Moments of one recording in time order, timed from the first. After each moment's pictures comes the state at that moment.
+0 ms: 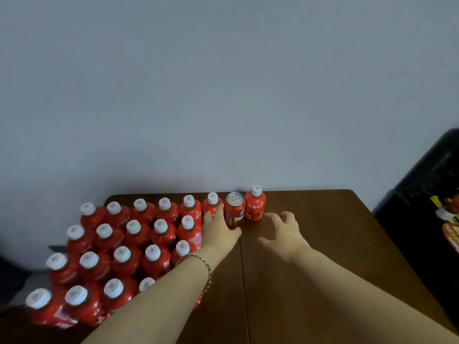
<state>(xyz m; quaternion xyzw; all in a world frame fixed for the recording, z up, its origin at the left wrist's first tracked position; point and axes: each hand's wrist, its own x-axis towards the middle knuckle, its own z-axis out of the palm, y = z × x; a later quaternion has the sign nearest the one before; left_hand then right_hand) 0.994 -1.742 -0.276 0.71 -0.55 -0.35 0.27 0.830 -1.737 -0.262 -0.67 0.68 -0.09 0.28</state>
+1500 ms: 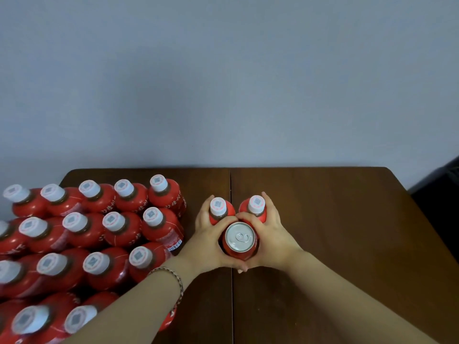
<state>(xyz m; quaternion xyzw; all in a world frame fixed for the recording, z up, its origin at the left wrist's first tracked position) 0.999 -1.798 -0.392 0.58 -0.70 -0.38 0.17 0.815 -1.824 -0.402 -0.80 0.50 -0.11 0.33</state>
